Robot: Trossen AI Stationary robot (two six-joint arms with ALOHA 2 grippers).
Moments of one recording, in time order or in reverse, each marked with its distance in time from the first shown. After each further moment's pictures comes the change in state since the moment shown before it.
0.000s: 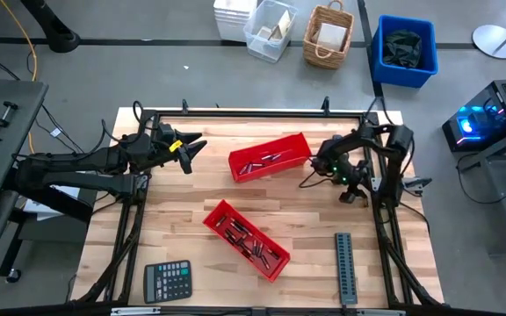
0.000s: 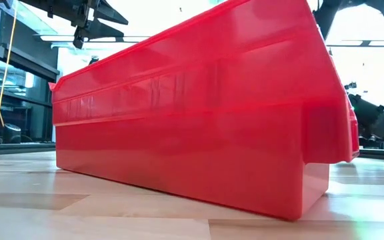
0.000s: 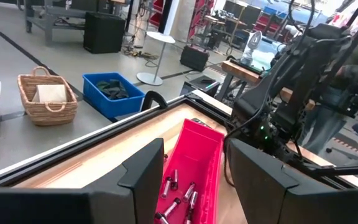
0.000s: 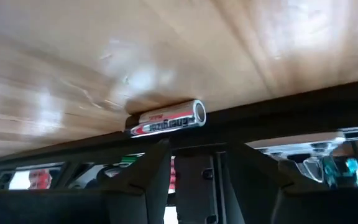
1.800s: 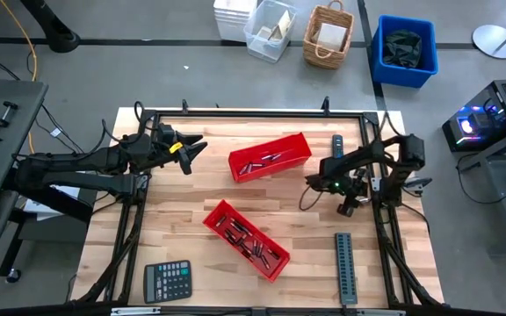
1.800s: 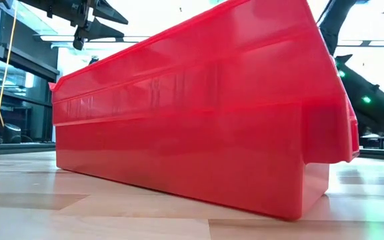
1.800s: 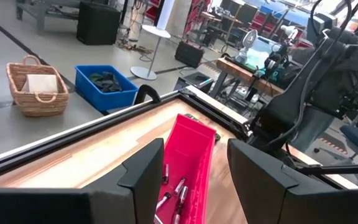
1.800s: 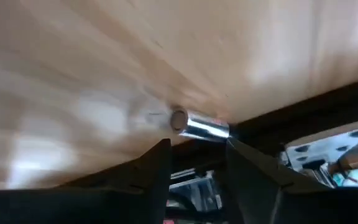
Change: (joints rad) left arm -0.002 0.000 0.001 -0.012 0.024 -0.052; right arm 0.293 -0.132 -0.025 0.067 -0.059 0.260
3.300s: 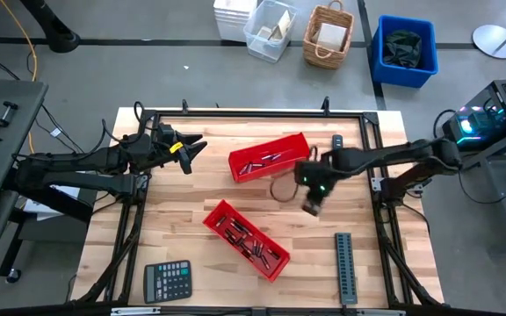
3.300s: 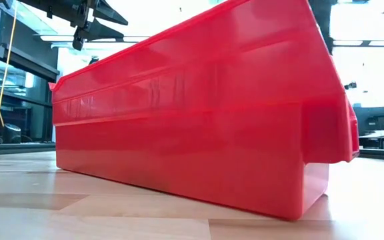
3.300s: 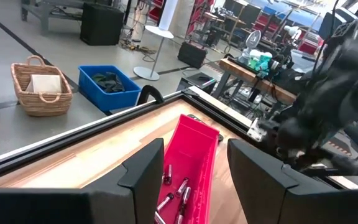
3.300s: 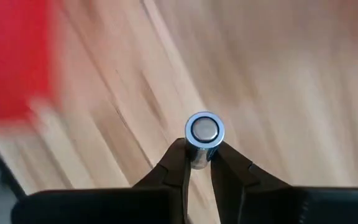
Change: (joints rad) left arm 0.000 0.000 0.000 -0.003 -0.012 0.000; right arm 0.166 -0.306 0.335 0.292 -0.075 0.133
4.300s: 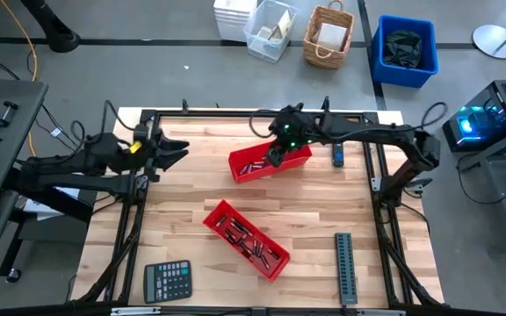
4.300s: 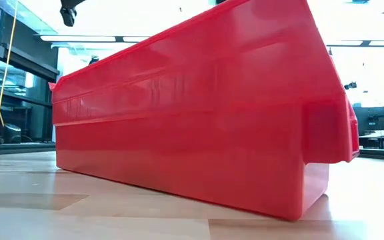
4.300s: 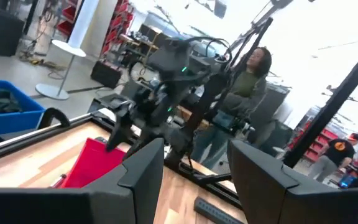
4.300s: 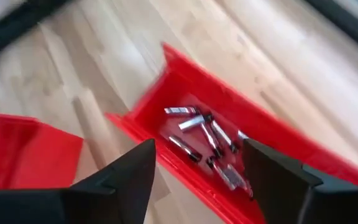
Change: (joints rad) left arm -0.061 -0.225 -0.001 0.031 0.240 -0.064; right arm -0.292 0.182 0.296 0.405 0.129 -0.154
